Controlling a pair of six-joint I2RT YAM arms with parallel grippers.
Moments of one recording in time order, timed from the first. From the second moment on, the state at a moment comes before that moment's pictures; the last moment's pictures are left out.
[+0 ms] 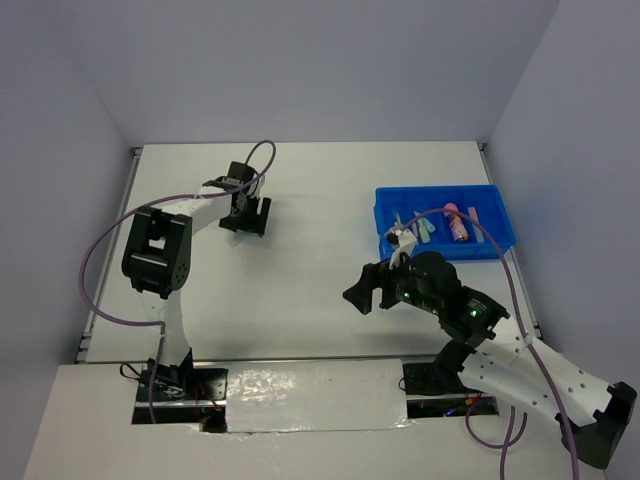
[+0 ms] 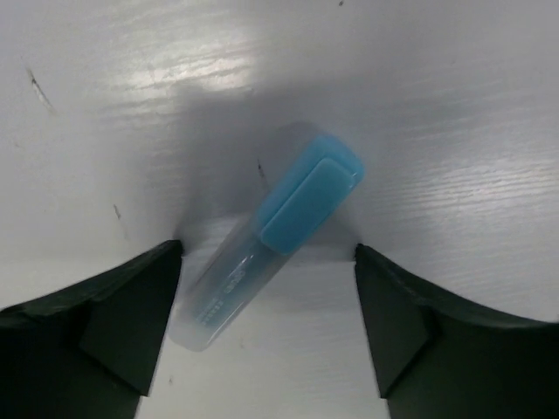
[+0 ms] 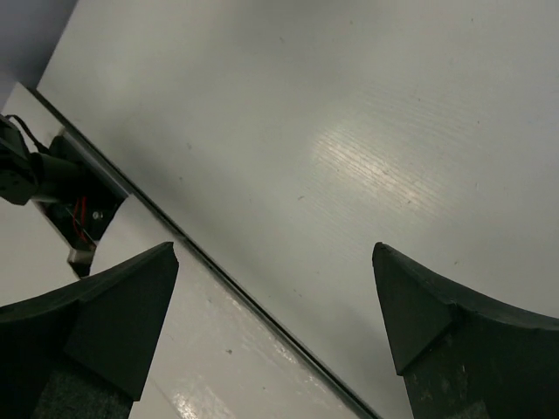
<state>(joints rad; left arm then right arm) -0.24 1.99 1.37 -0.51 -0.04 -0.08 0.78 0.67 0.60 -0.39 -0.09 0.48</state>
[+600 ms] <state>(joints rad) -0.34 2.01 1.42 -0.52 -0.08 -0.12 0.78 0.46 0.53 -0.35 0.02 0.58</state>
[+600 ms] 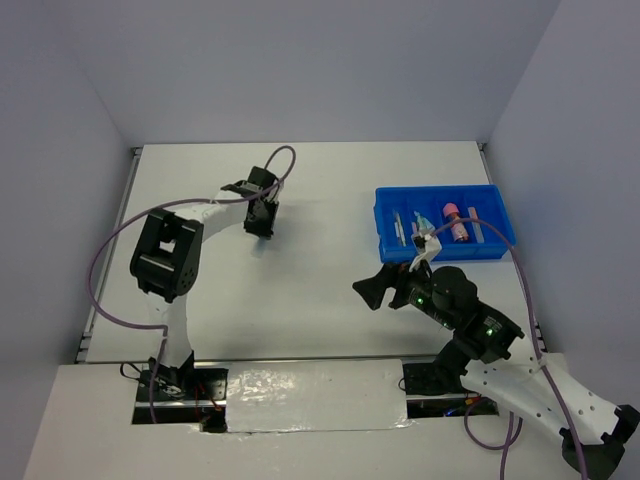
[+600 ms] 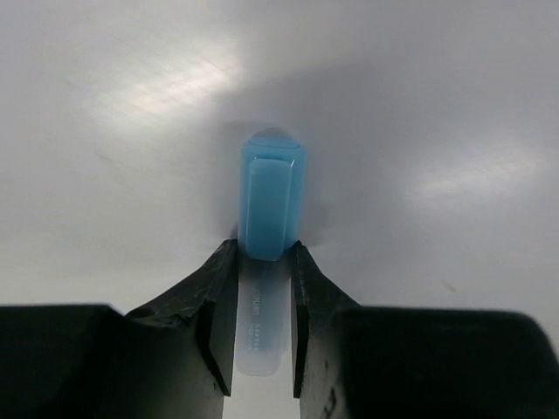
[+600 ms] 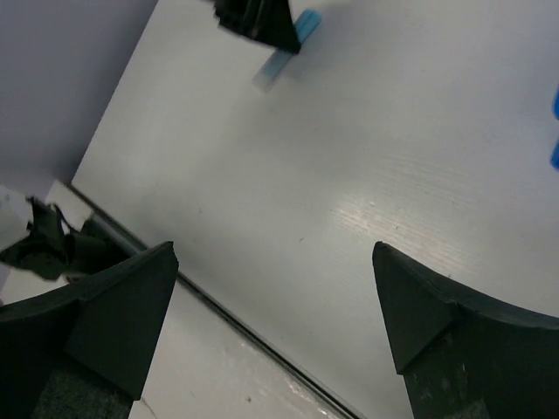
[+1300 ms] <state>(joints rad) -0.82 1.48 0.86 0.27 0.41 -0.46 0.78 0.57 0.52 -0.27 0.38 0.91</state>
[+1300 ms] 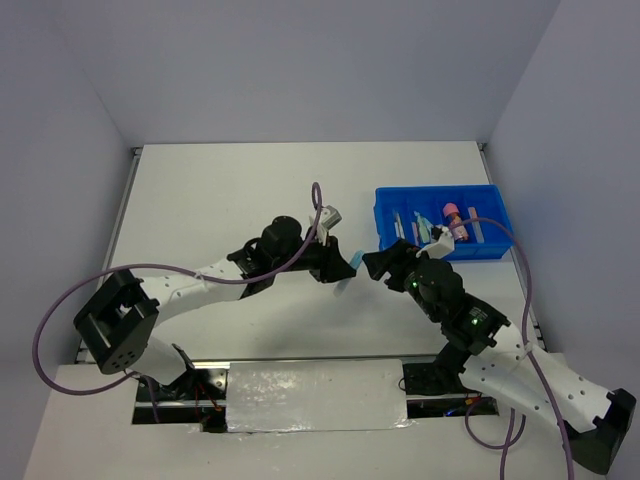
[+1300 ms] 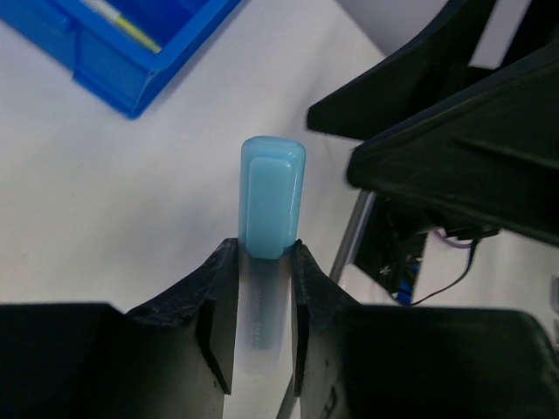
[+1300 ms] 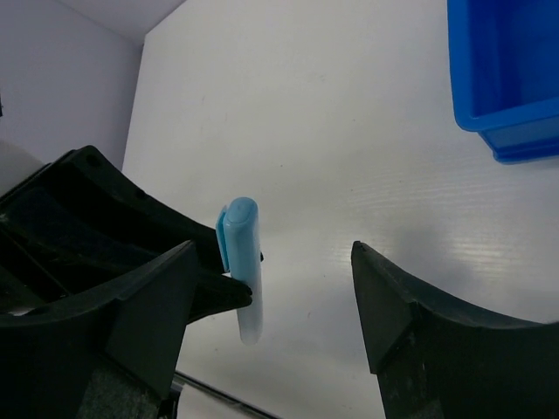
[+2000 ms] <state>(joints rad) -0.85 1.50 0.96 0.18 0.35 -0.50 0.73 0.79 0.55 -0.10 0.28 0.79</state>
